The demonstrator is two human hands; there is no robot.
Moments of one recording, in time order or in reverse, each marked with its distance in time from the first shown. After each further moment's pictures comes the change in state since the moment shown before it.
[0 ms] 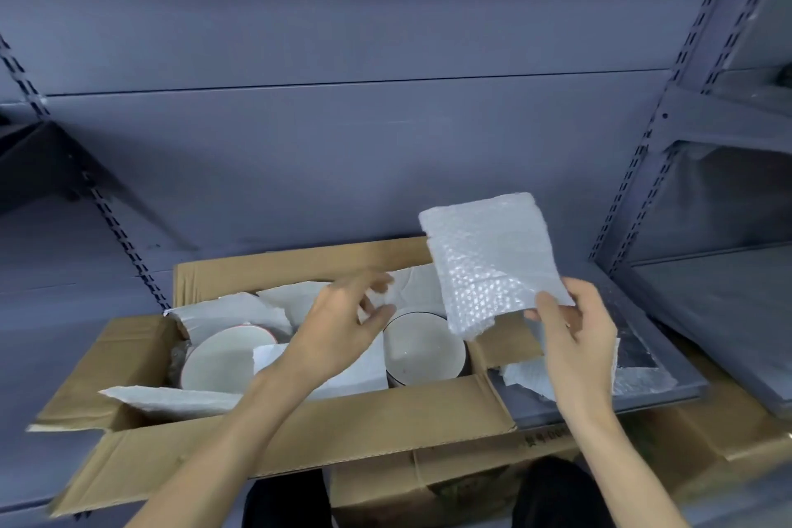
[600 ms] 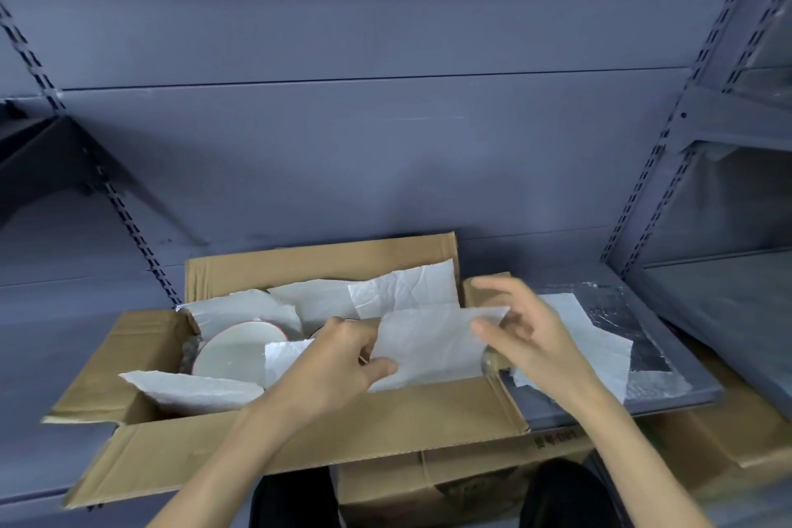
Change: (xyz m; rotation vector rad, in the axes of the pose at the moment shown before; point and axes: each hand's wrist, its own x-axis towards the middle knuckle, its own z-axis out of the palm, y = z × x) left_hand -0.037 -0.012 -0.004 0.084 -0.198 -0.099; right_hand 0.006 -0.006 0.015 -0.169 -0.681 0.012
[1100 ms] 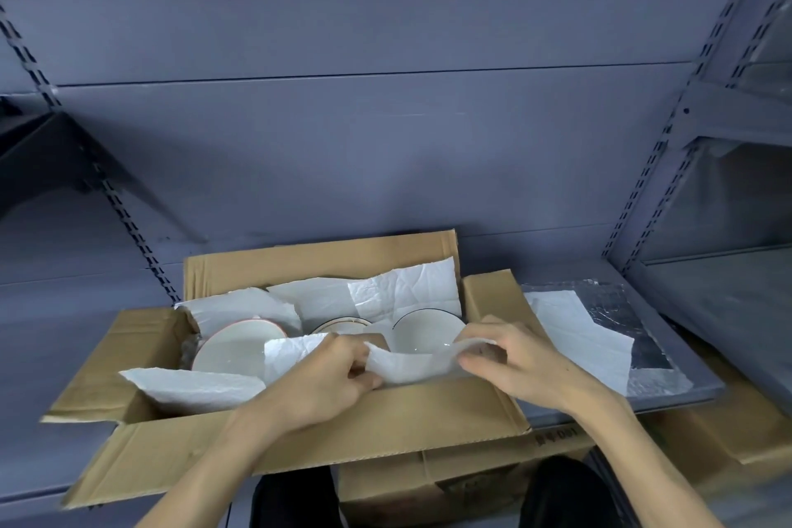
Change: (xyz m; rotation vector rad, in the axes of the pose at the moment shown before) left_hand -0.005 -0.020 0.005 -0.049 -0.205 -0.015; right_hand 0.005 0.013 0.003 -0.453 -0.357 0.114
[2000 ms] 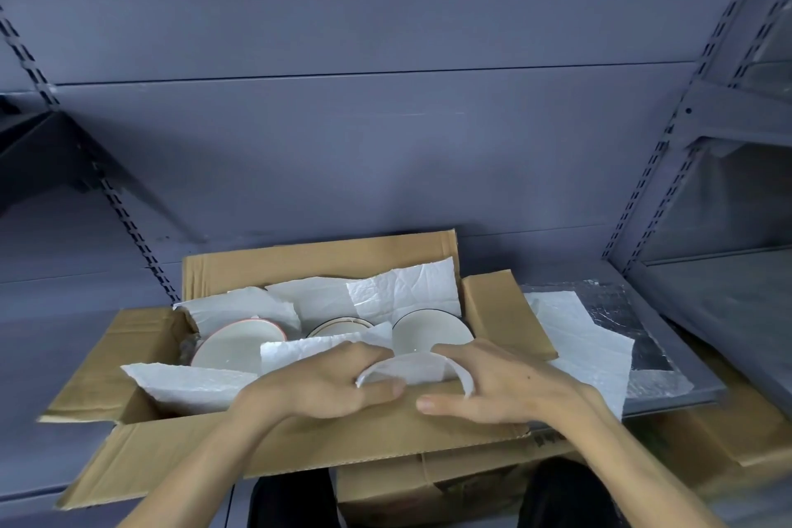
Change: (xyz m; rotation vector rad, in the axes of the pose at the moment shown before) left_hand 0.001 0.024 -0.019 0.067 -0.358 -0.021; right_hand 0.000 -0.039 0.009 -0.236 -0.201 -0.093
